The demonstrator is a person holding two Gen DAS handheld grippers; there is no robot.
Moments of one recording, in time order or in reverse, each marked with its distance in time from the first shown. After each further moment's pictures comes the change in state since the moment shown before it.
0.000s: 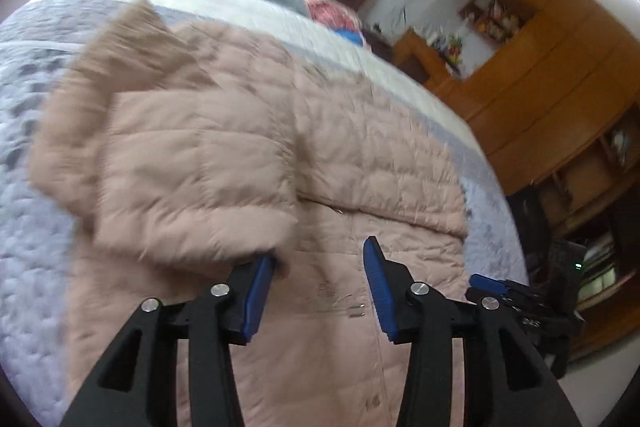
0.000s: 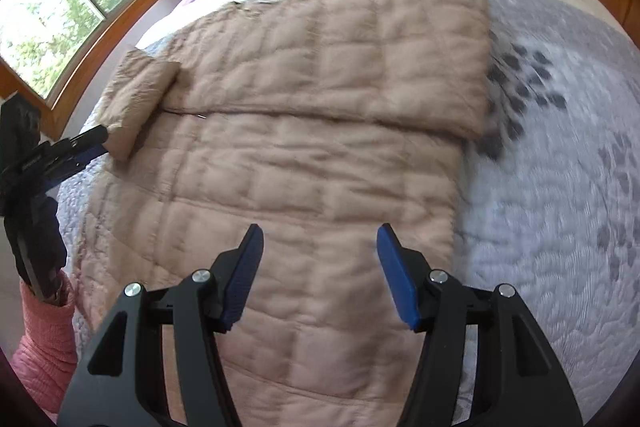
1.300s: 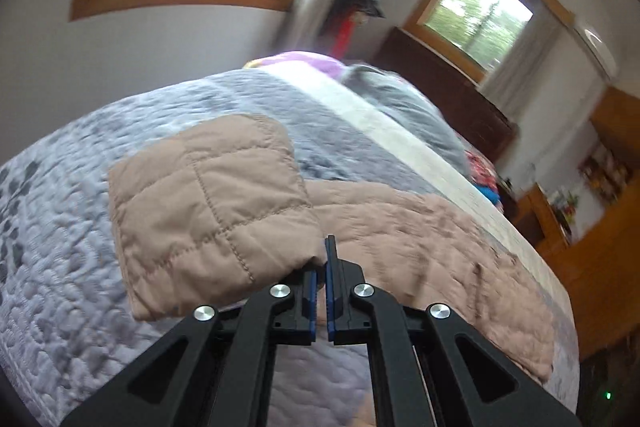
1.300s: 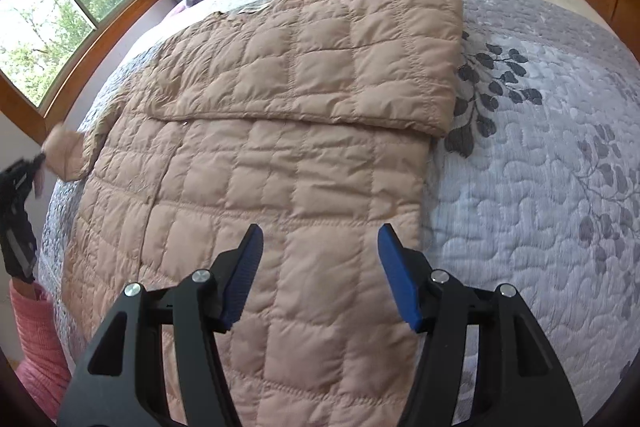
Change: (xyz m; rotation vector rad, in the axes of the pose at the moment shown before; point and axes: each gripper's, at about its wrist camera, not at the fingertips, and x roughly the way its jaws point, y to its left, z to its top) left arm -0.132 0.120 -0.003 -0.279 -0.453 0.426; right arm -0.009 -0.023 -0.018 0.030 -0.036 -0.043
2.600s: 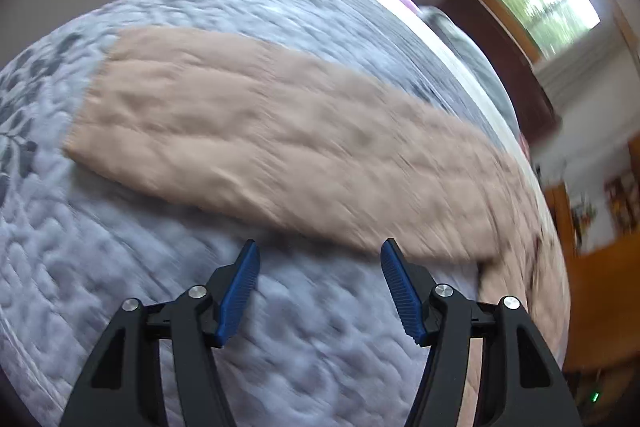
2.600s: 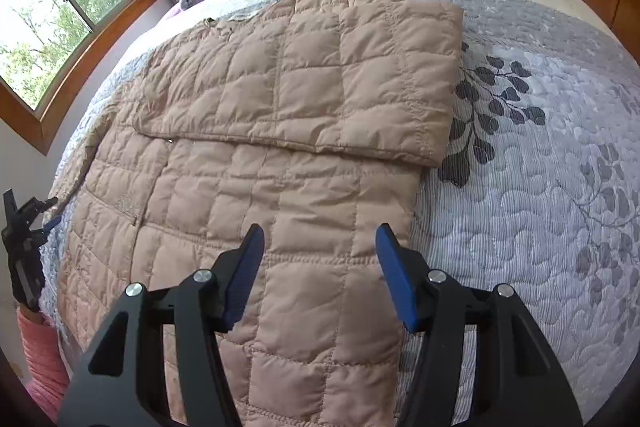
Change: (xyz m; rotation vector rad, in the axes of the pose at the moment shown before) left arm 0.022 0.125 -0.033 -0.263 0.237 0.119; right arm 0.011 -0.012 0.021 -0.002 -0.005 -0.020
